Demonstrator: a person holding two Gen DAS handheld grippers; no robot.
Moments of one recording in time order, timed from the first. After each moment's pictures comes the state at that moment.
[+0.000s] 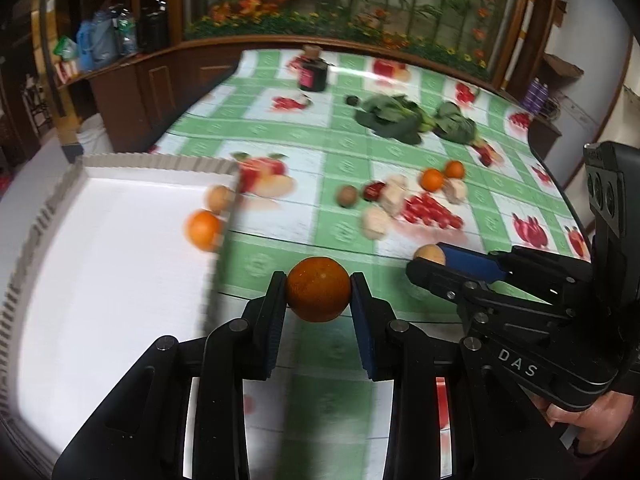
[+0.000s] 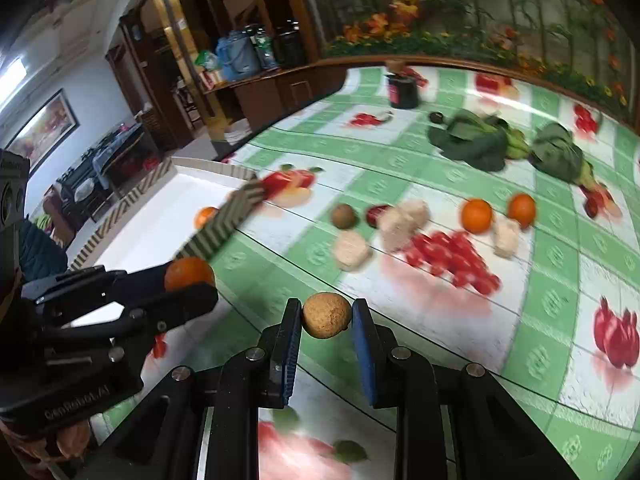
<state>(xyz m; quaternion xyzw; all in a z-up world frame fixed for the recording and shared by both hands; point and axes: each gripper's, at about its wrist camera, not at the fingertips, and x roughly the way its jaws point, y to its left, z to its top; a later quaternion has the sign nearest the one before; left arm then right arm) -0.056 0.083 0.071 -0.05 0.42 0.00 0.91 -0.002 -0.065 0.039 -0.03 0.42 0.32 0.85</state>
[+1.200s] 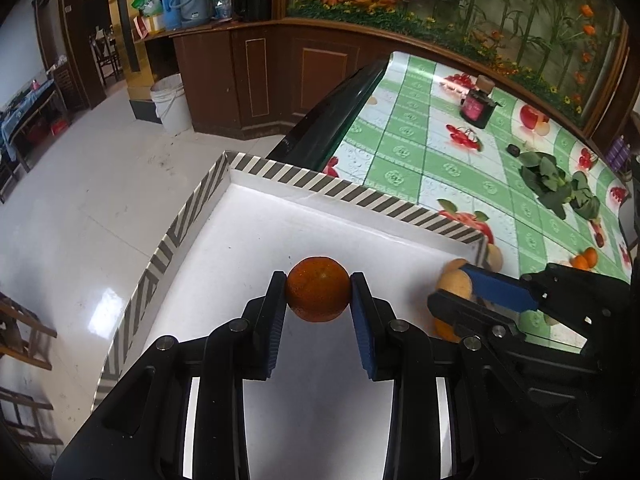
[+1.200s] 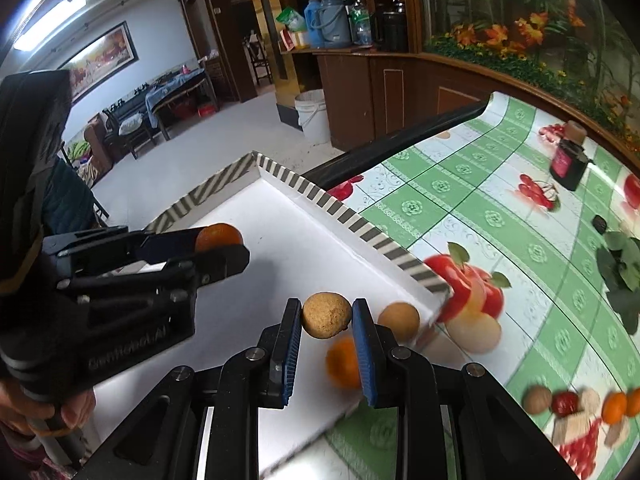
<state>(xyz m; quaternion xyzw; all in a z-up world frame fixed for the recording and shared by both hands) -0.006 0.258 0.057 -0.10 0.45 0.13 0.88 0.049 0.134 0.041 -0.13 0.42 0.42 0.80</state>
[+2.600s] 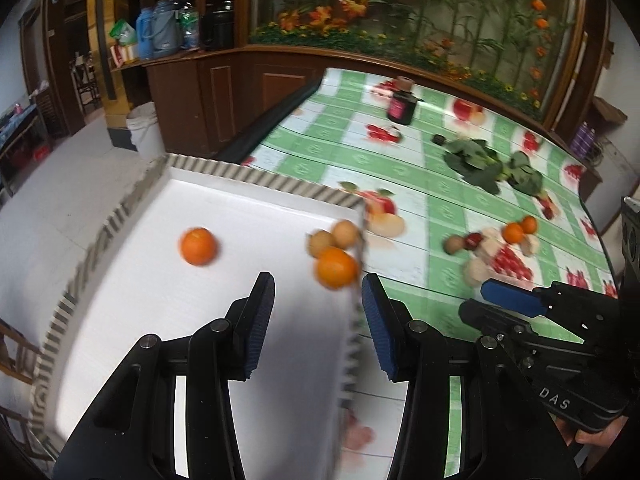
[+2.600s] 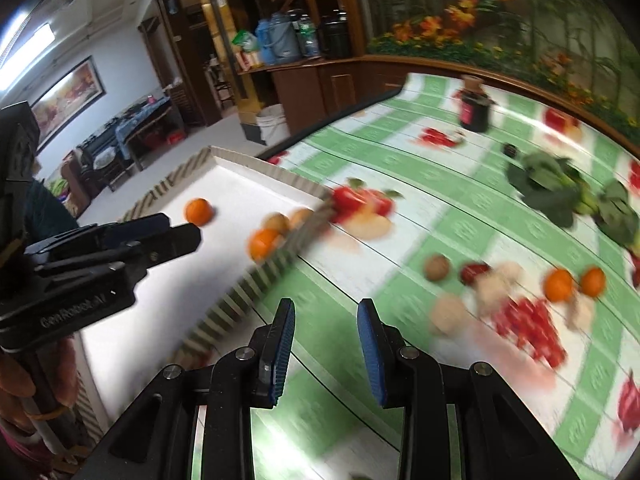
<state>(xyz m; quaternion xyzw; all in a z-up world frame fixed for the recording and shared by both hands) -0.053 0.162 0.076 -0.09 0.40 0.08 0.91 0.003 0.002 0.047 -0.07 0.42 0.35 0.83</state>
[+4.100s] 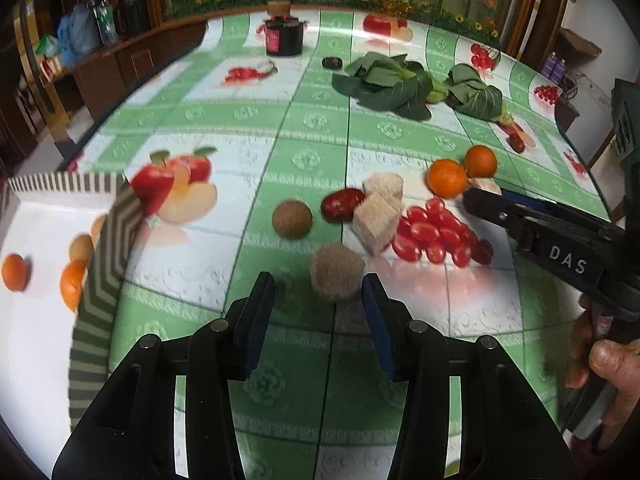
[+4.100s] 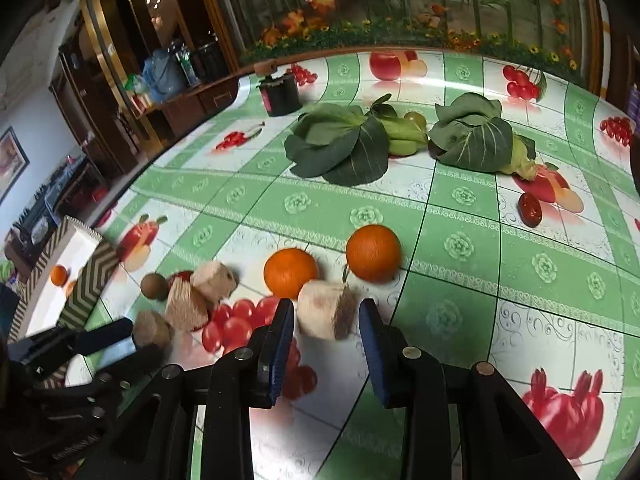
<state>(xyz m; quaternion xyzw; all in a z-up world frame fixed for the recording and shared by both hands) 0.044 0.024 0.013 -0.03 0.47 0.01 0.88 0.113 -0.149 0.010 0.01 0.43 0.22 0.87</state>
